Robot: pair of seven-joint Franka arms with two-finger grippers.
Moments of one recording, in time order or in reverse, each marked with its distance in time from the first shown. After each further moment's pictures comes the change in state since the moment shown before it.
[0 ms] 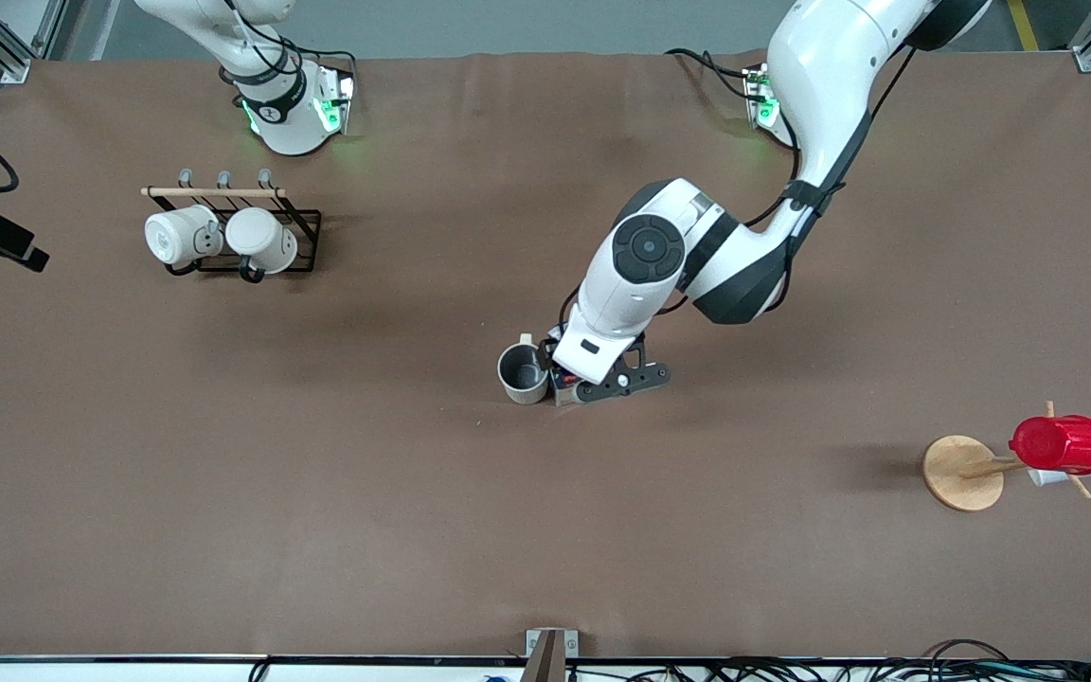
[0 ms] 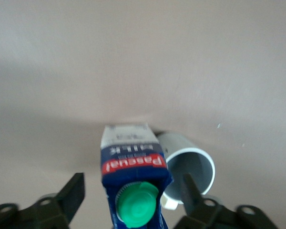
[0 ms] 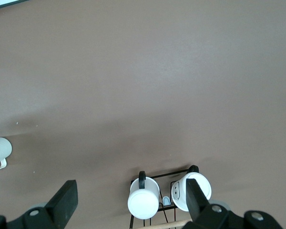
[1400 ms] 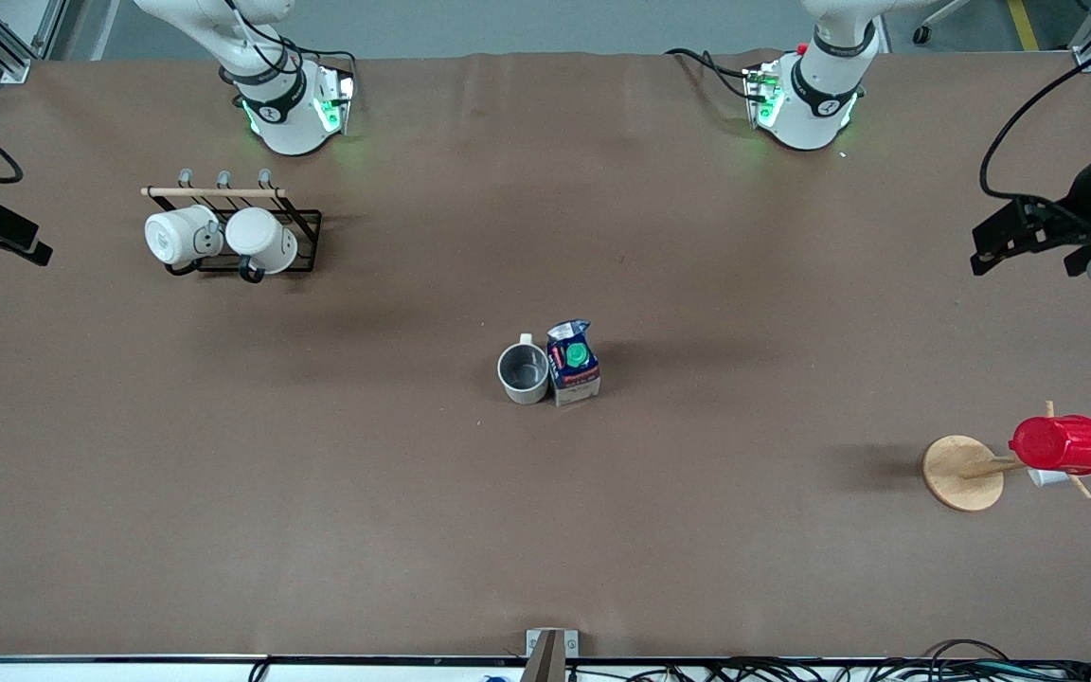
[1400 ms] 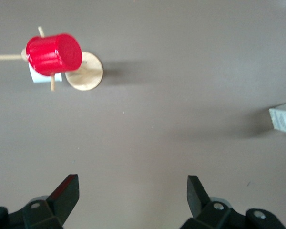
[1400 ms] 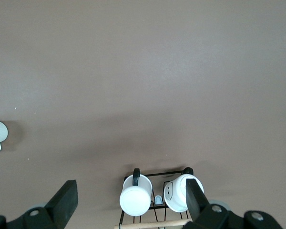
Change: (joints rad) left arm 0.534 -0.608 0.104 -0.088 -0.099 -0.600 0.918; right arm 0.008 0.000 -0.006 0.000 0.000 -0.012 -0.095
